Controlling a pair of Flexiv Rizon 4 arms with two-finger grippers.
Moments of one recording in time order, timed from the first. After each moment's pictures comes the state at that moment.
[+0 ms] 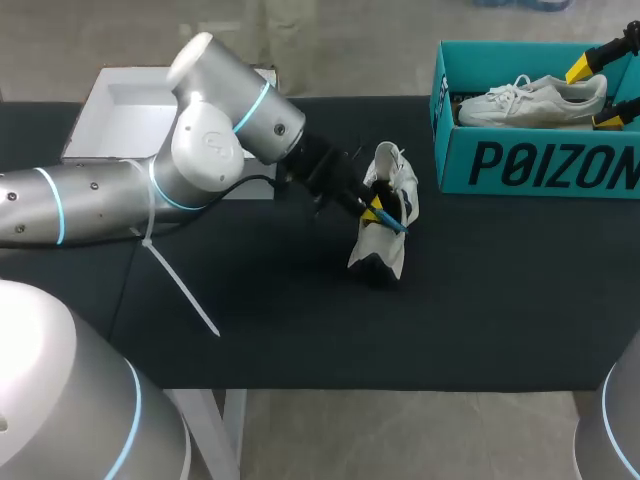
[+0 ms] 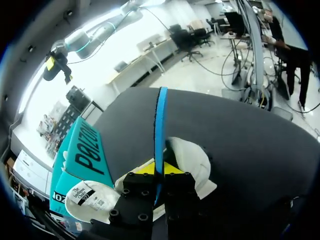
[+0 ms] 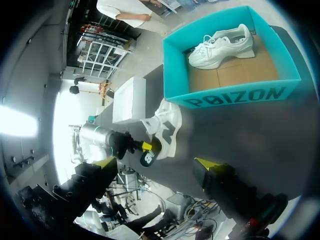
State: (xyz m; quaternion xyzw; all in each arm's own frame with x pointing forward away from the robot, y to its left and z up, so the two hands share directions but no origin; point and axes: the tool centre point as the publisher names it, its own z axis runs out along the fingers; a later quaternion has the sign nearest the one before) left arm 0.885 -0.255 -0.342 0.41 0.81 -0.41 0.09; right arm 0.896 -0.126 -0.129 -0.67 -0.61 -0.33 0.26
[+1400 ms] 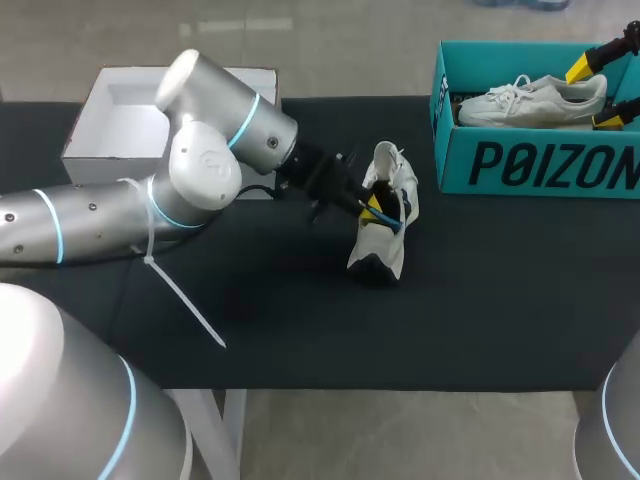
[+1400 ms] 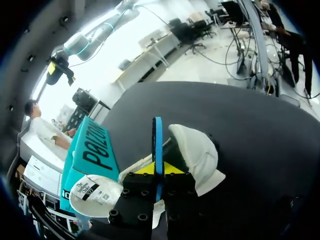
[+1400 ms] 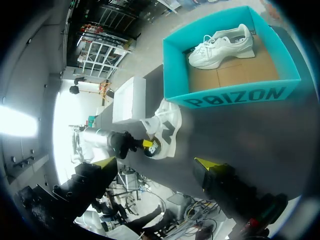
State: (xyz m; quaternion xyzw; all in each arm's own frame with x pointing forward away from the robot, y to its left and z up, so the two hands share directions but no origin) left arm 0.899 -0.252 -0.350 0.42 0.80 -0.41 0.15; right arm 0.896 -0.126 -0.129 -0.67 -0.61 -0.33 0.26
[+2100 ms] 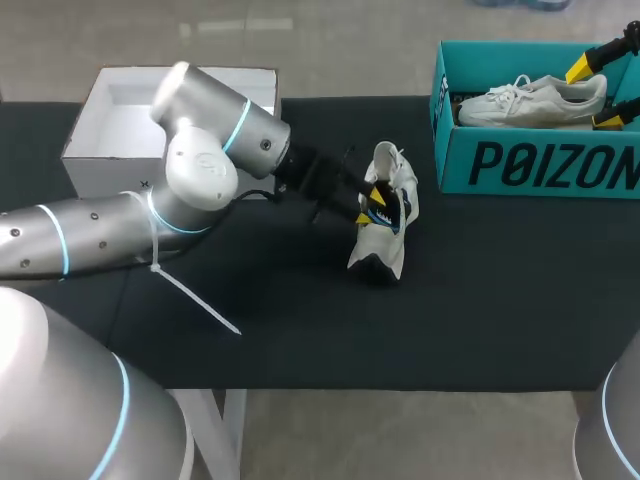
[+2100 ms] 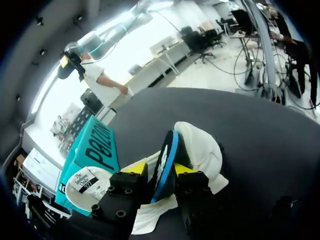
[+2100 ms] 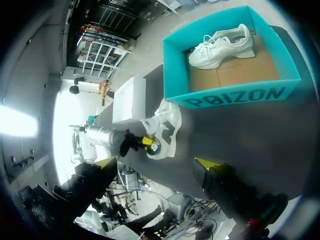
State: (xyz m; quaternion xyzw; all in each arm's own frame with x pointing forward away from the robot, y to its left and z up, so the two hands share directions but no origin) left arm 0.901 -0.254 -0.350 0.39 0.79 -0.46 0.14; right arm 0.896 -0.126 -0.129 -0.67 -0.61 -0.33 0.26
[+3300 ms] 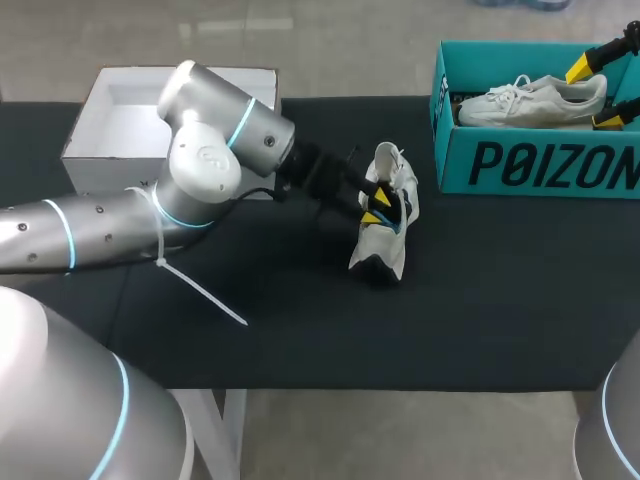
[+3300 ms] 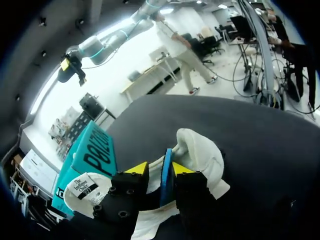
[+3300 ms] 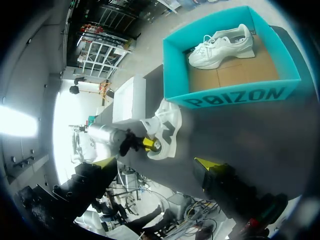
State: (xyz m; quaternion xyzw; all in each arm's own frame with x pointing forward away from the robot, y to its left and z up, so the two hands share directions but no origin) left arm 0.896 -0.263 -0.347 0.39 0.78 -0.48 0.12; right arm 0.896 -0.126 -0.129 -0.67 -0.61 -0.33 0.26
